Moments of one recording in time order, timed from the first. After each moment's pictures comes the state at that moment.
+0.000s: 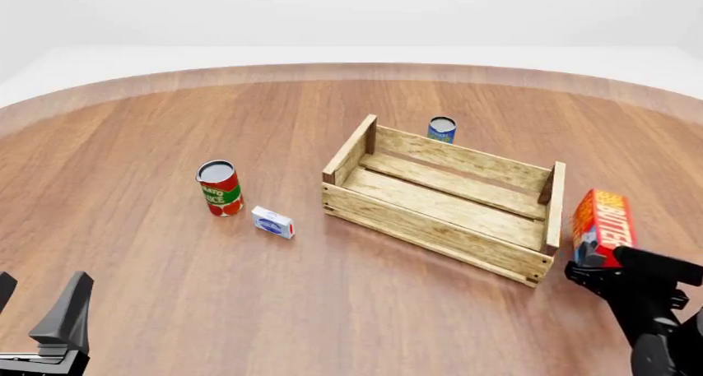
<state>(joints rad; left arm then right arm) 0.00 0.00 0.00 0.00 0.00 -0.27 1.83 -0.21 -1.21 0.07</state>
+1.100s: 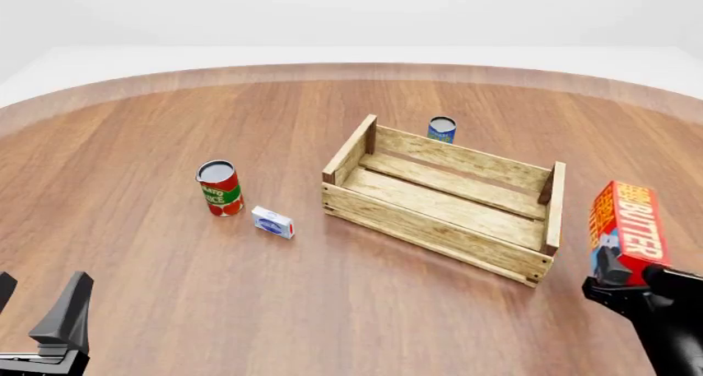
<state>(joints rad) 0.00 0.00 0.00 0.00 0.00 -0.25 1.43 0.00 -1.14 0.05</state>
